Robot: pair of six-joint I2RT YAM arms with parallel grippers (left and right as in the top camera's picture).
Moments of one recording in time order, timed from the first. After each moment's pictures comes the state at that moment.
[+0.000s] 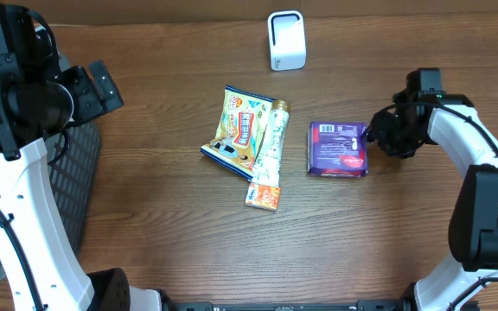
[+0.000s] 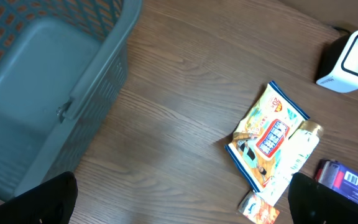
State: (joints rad) left arm 0.17 1.62 2.28 -1.68 -0.01 -0.30; right arm -0.04 1.88 1.26 -0.78 -0.29 0.38
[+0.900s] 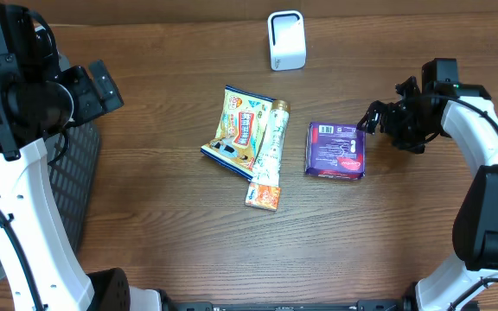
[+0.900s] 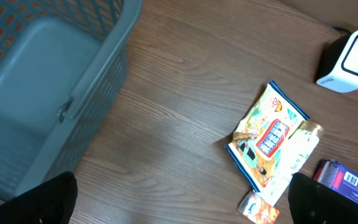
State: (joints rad) left arm 0.17 1.62 2.28 -1.68 -0.01 -0.30; right arm -0.09 1.88 1.33 -0.85 -0.43 0.19
